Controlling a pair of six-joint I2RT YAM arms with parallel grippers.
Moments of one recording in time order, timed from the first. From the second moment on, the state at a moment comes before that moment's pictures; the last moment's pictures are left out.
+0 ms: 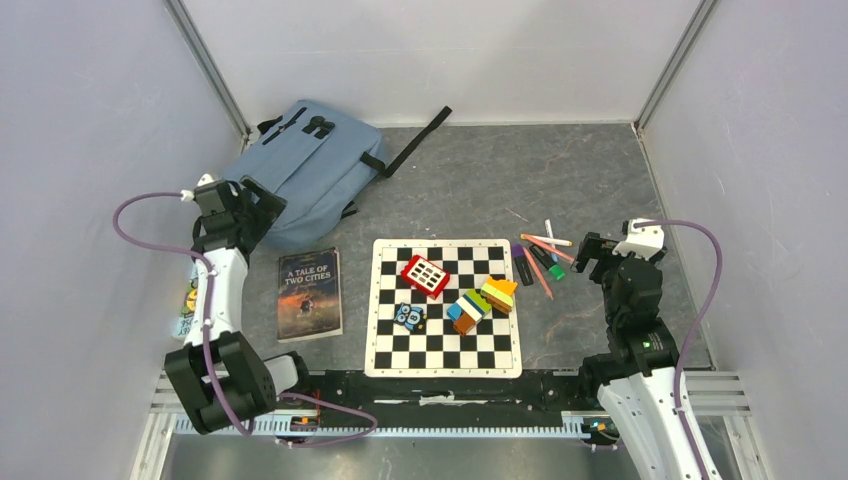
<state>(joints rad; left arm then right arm) 0.32 1.18 0.89 -0.37 0.12 -0.61 0.15 0.40 0.46 -0.31 0.34 0.14</state>
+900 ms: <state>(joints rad) 0.44 1.43 0.83 -0.21 0.24 -0.75 0.15 0.41 0.46 -0.32 0.24 0.14</state>
